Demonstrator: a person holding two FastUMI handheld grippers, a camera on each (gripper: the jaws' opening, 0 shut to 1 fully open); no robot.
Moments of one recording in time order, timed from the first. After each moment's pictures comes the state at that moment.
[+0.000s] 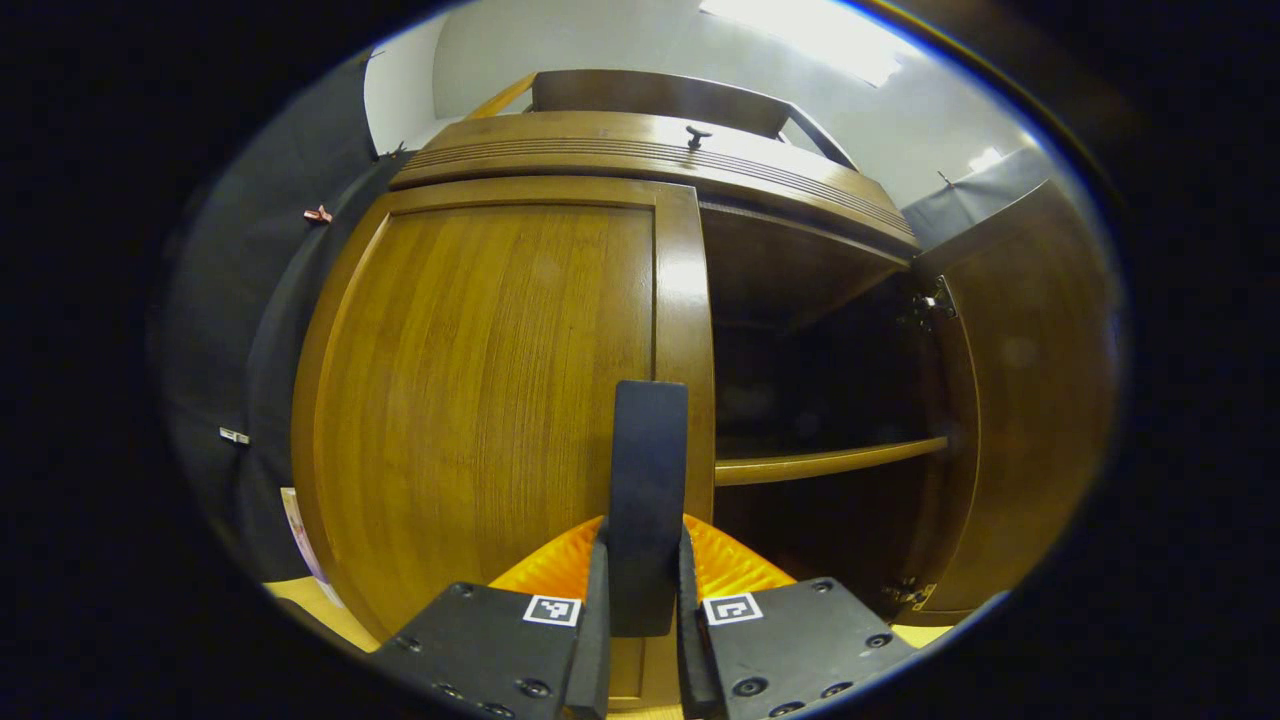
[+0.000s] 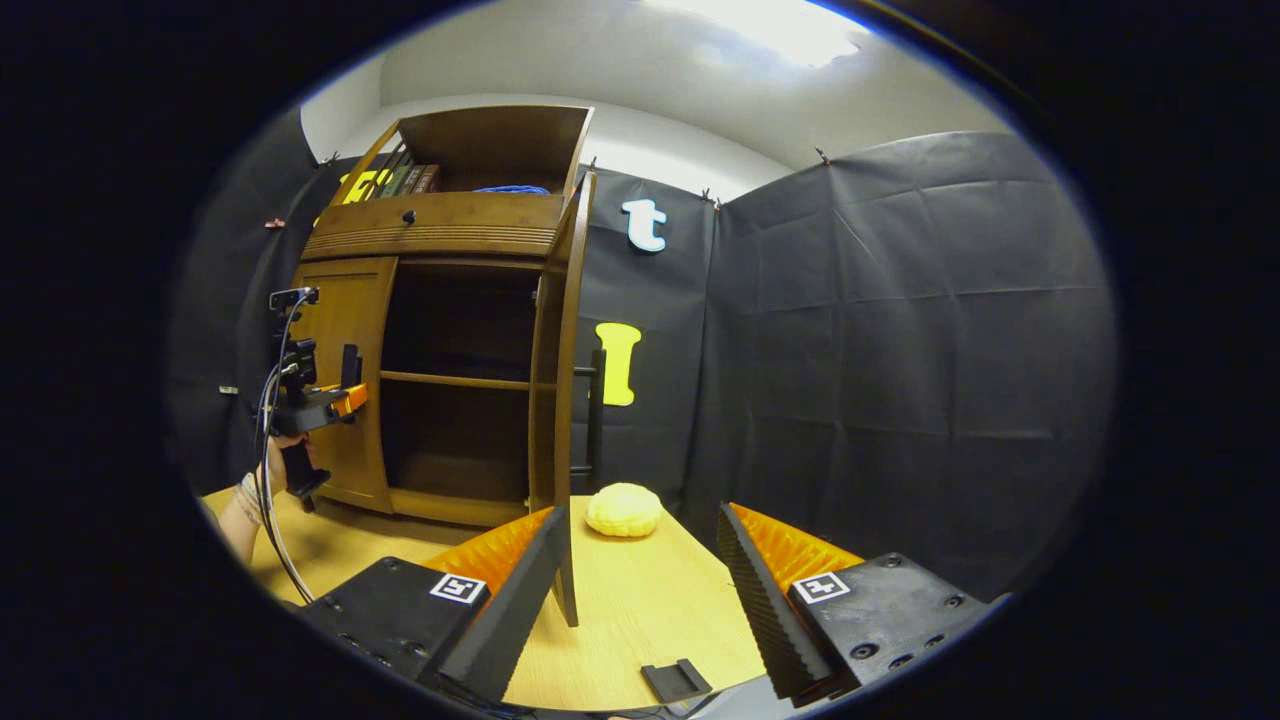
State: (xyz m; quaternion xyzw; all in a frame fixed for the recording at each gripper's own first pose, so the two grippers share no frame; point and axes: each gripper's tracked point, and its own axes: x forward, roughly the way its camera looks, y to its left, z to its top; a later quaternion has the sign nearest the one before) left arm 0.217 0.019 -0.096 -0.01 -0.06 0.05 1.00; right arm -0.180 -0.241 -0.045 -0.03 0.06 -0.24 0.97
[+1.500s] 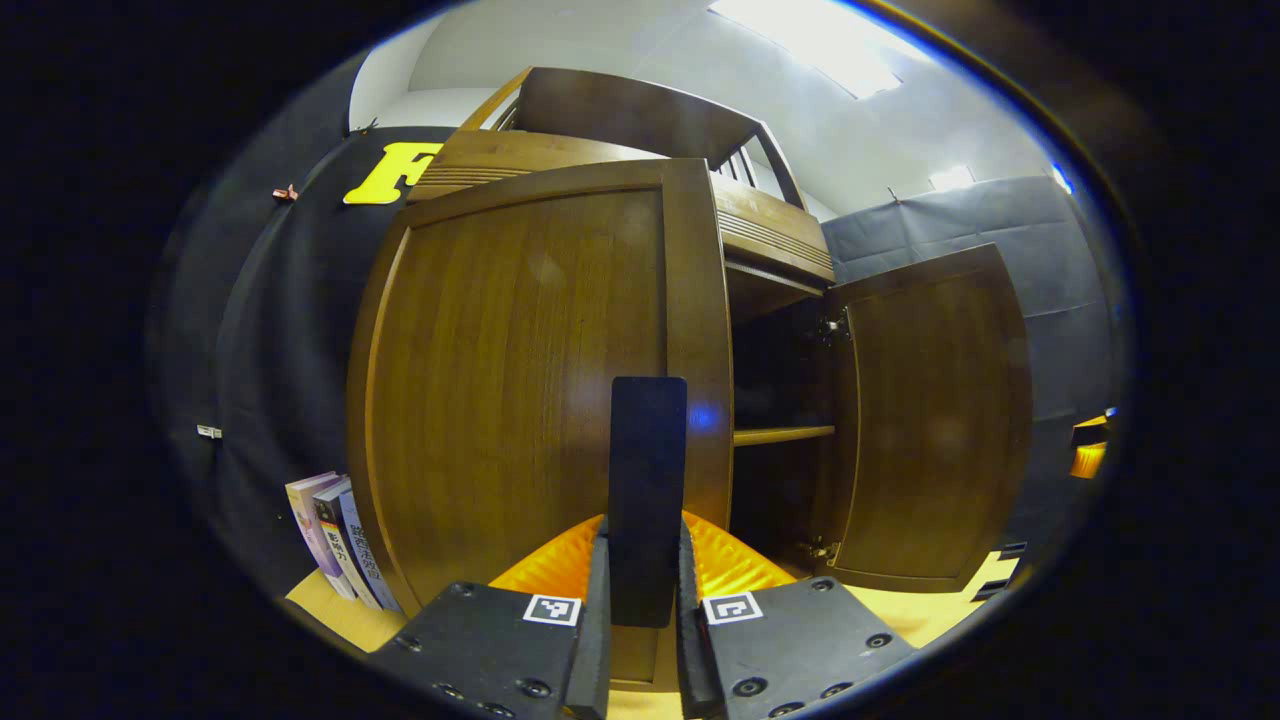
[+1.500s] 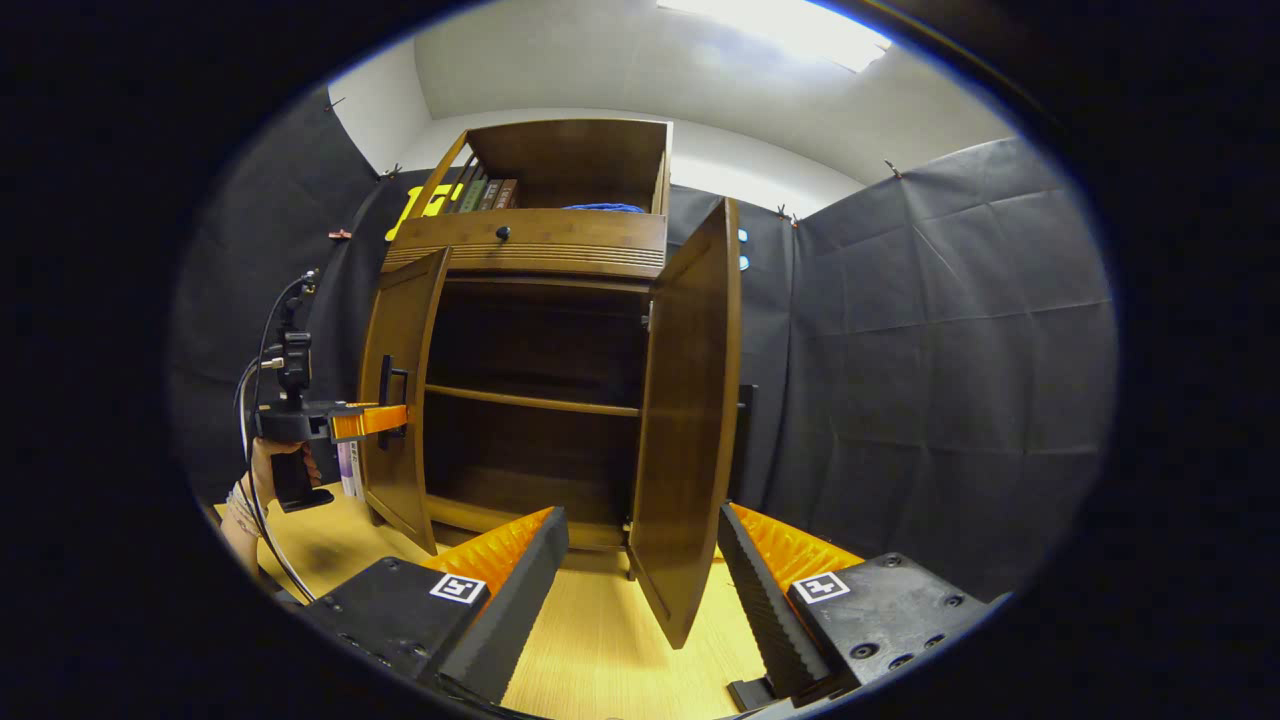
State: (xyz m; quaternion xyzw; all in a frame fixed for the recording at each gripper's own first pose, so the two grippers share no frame) left arm 0.095 0.030 -0.082 -0.02 -0.01 -0.08 1.00; right arm -0.133 -0.136 -0.035 -0.04 0.04 -0.13 0.99
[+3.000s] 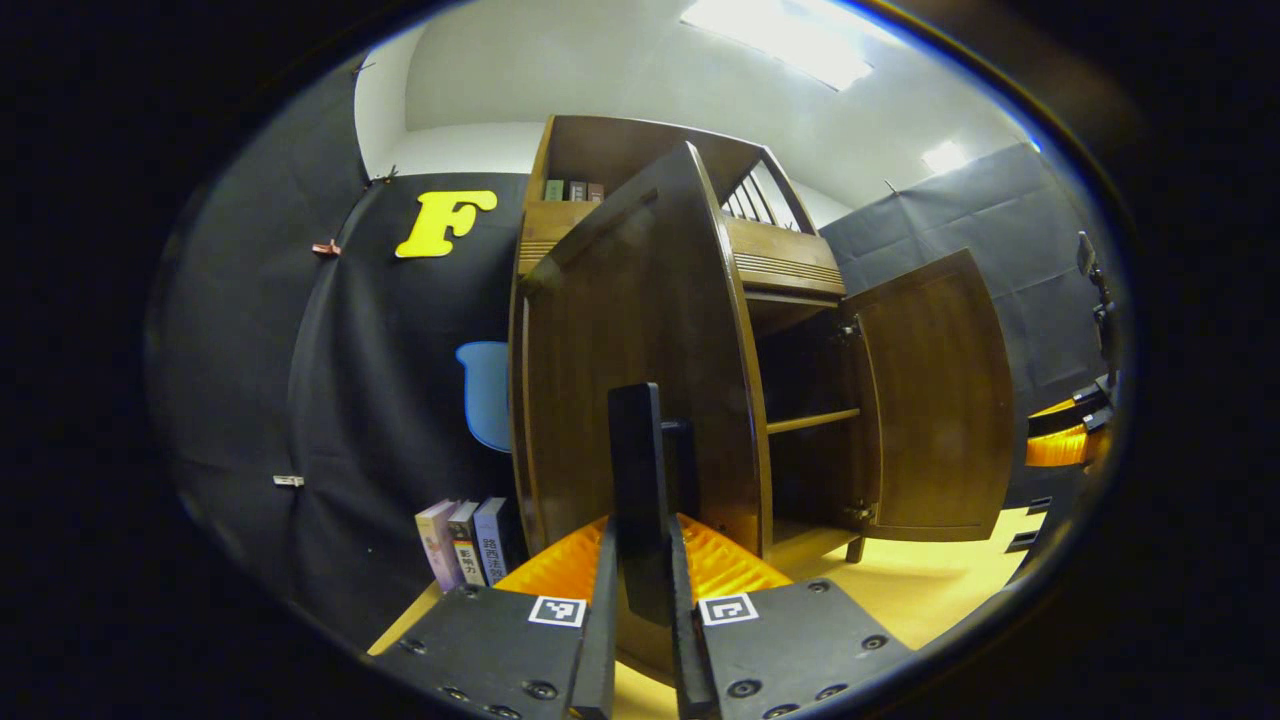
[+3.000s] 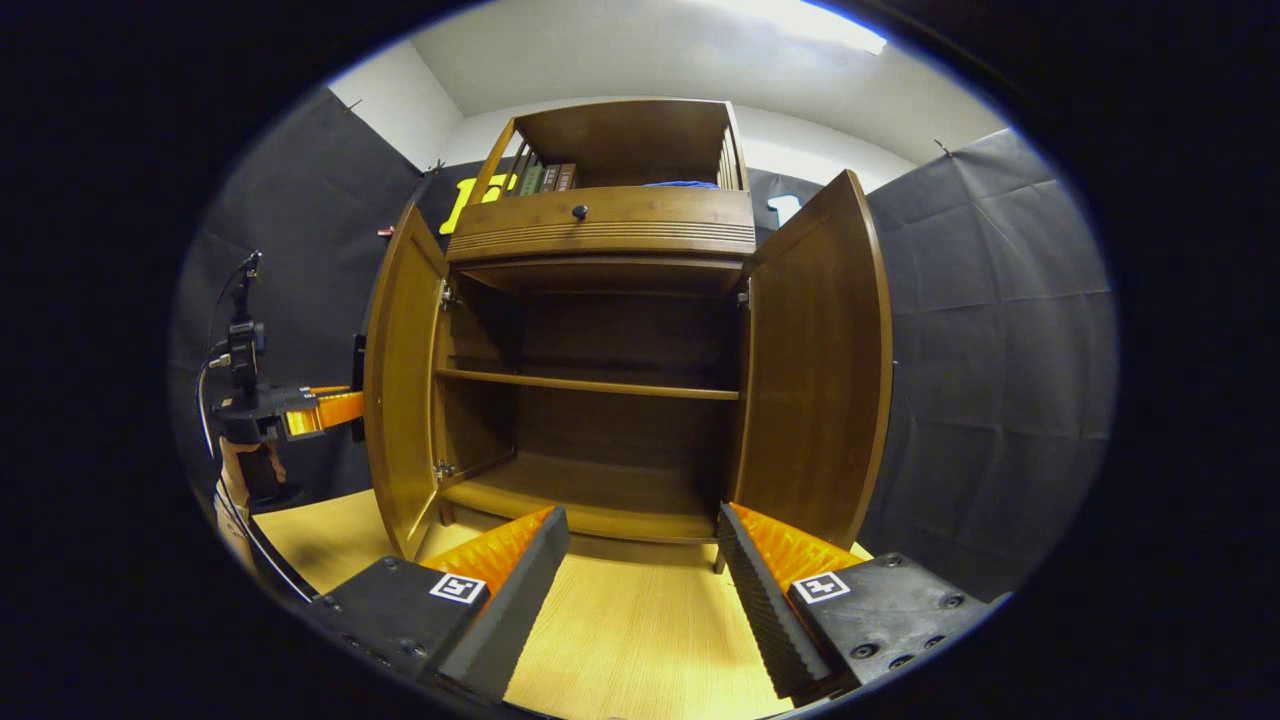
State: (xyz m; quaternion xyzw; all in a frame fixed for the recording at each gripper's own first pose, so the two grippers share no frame) left arm -0.024 0.122 -0.068 0.03 -0.03 0.00 1.00; right arm -0.098 -0.063 -0.065 -0.02 0.07 -0.04 1.00
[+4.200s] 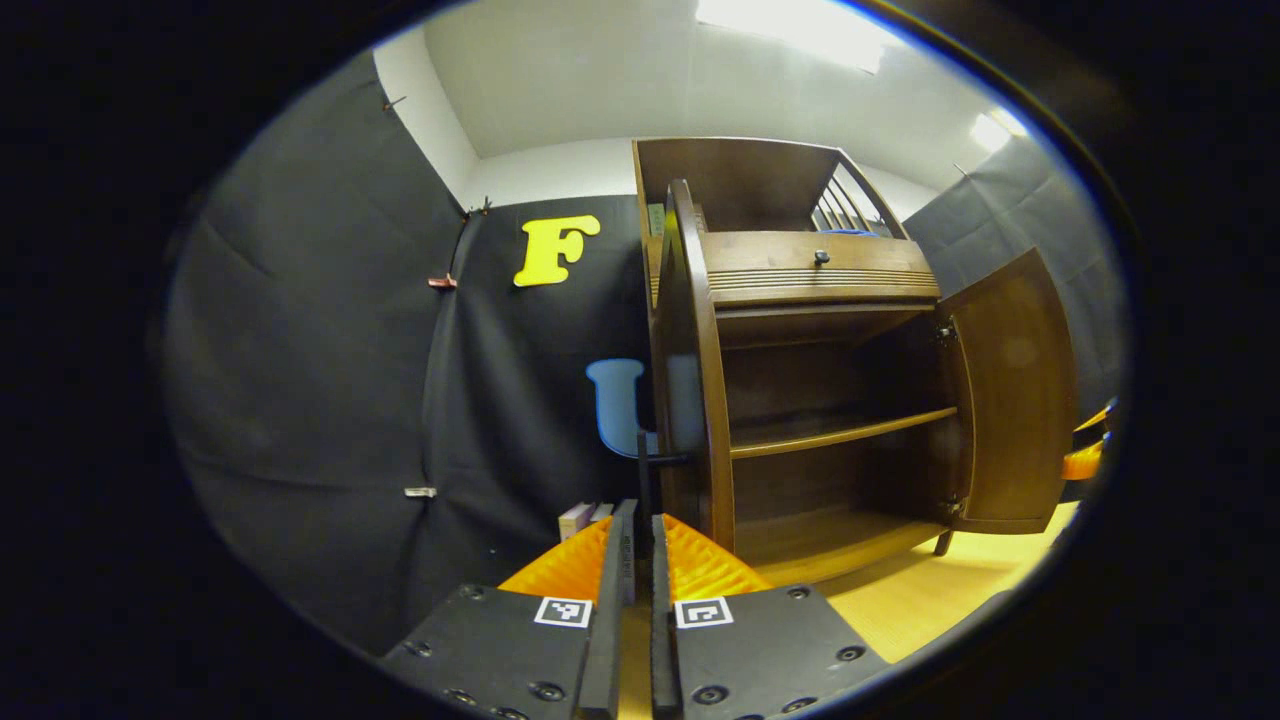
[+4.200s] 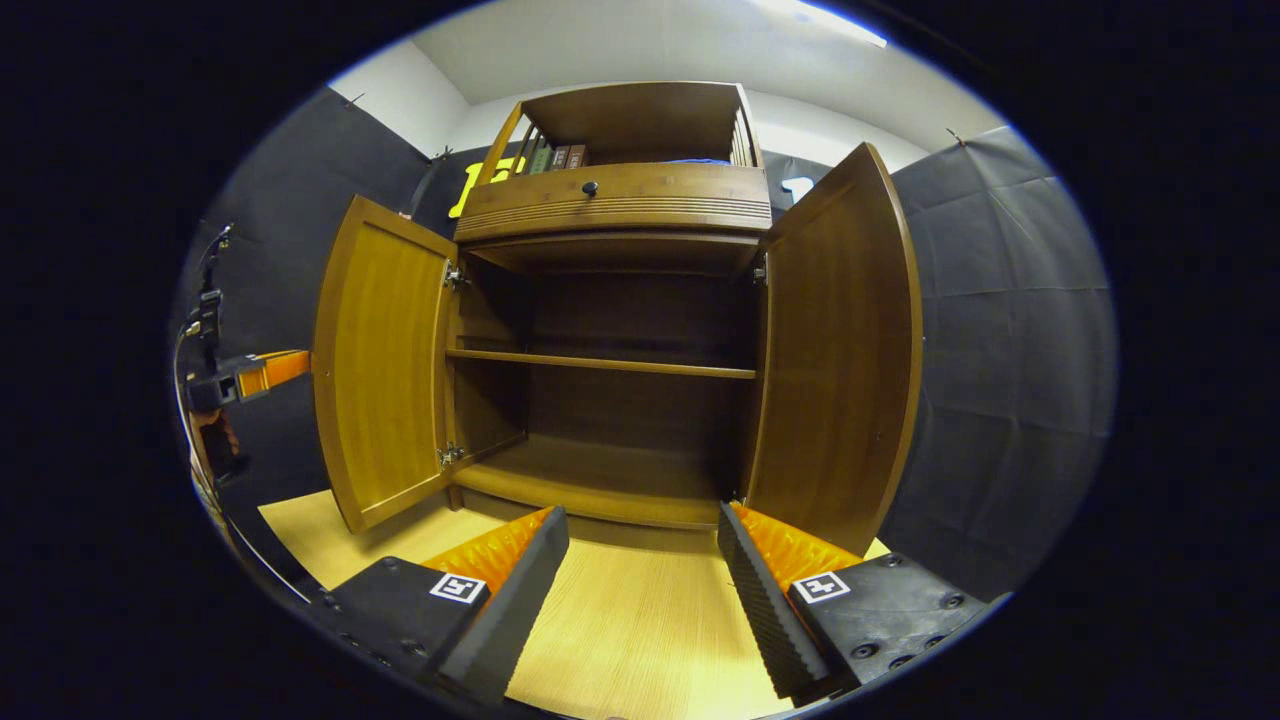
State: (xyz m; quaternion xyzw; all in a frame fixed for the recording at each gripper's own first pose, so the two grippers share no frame) left arm -0.112 0.180 -0.029 0.06 -0.03 0.16 0.98; right arm -0.084 -0.059 -0.085 -0.01 0.10 -0.02 0.99
